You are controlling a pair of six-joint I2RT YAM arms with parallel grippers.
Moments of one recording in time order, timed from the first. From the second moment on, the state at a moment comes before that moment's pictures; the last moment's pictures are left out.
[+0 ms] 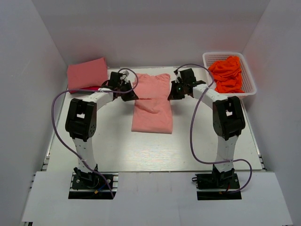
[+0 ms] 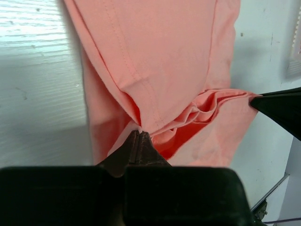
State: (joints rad) left arm -0.27 1.98 1.39 -0.20 0.38 -0.52; right arm 0.36 2.00 1.49 -0.35 -0.34 0.29
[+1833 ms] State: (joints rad) left arm -0.30 1.68 0.83 -0.16 0.43 -0.61; right arm 0.45 1.68 0.83 -0.16 -0.56 0.51
